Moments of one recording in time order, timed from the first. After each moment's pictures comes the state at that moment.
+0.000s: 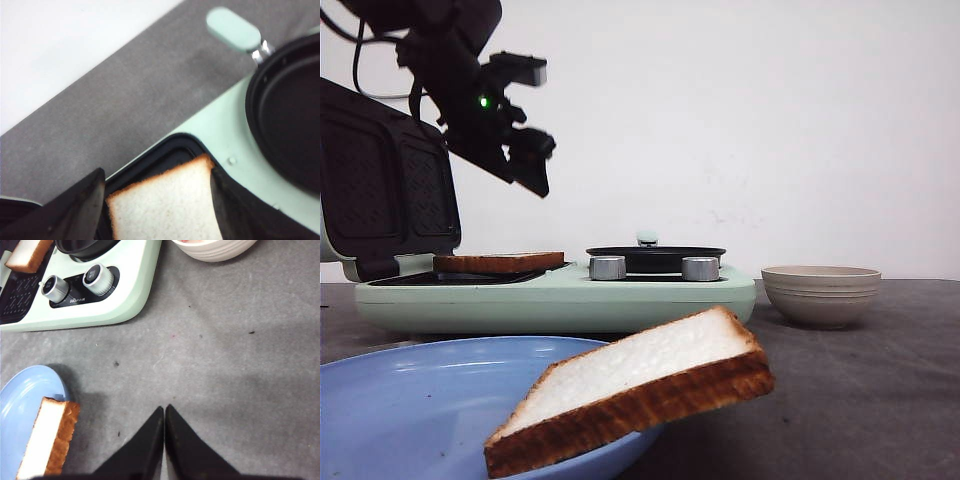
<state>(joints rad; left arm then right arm) -0.31 1.82 1.46 -0.17 0.00 0.41 0.08 0.64 0.44 -0.48 -0.47 0.36</state>
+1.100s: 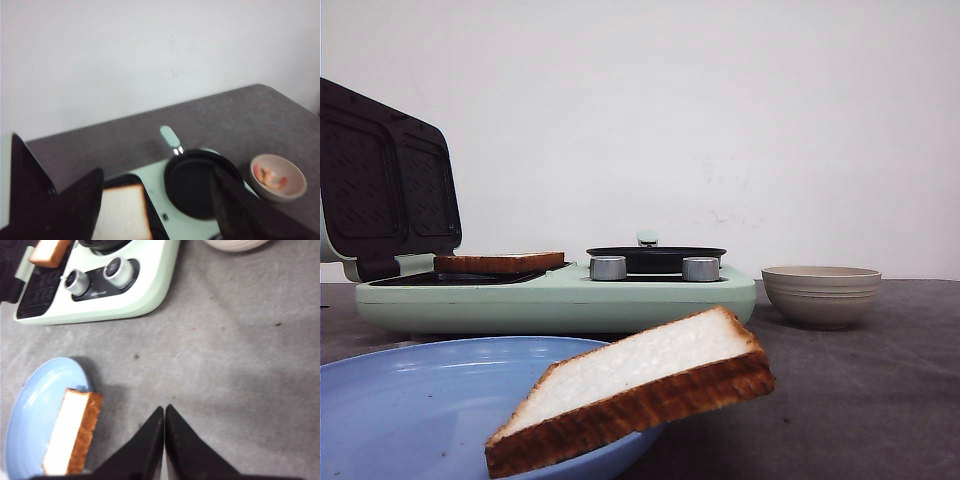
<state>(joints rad) -0.21 1.10 1.28 -0.42 0.28 0.03 0.08 0.64 0.44 -0.49 -0.55 0.39</state>
